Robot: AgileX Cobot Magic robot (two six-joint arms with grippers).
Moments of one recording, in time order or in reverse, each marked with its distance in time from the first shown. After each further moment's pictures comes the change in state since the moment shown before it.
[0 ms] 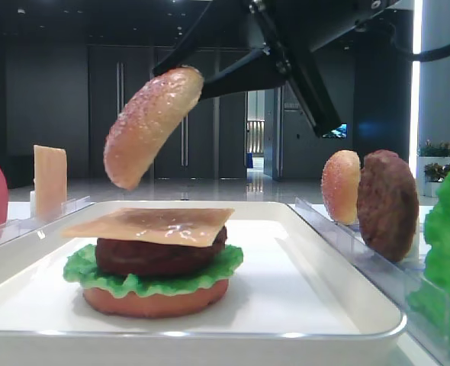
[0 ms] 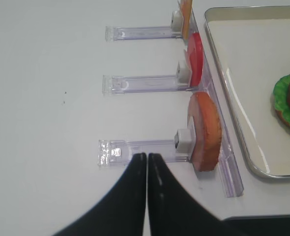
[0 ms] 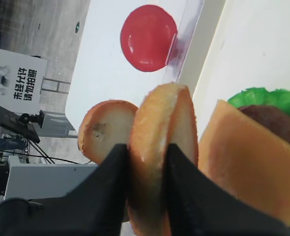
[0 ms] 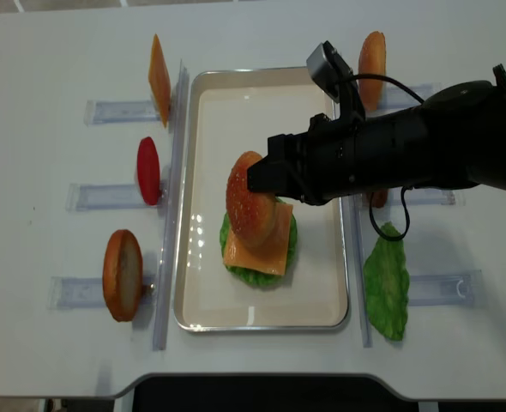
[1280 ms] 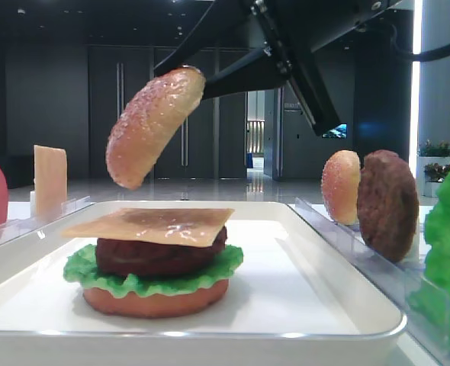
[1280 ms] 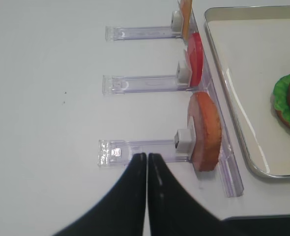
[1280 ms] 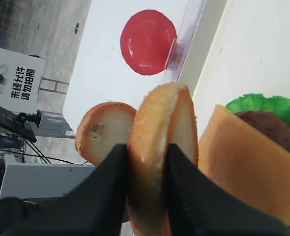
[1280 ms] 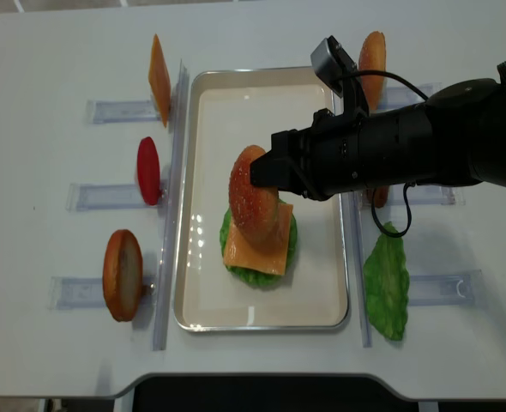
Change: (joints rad) left arm 0.000 0.000 0.000 0.000 0.000 0.000; right arm -0.008 0.000 0.000 0.007 0.000 -0.034
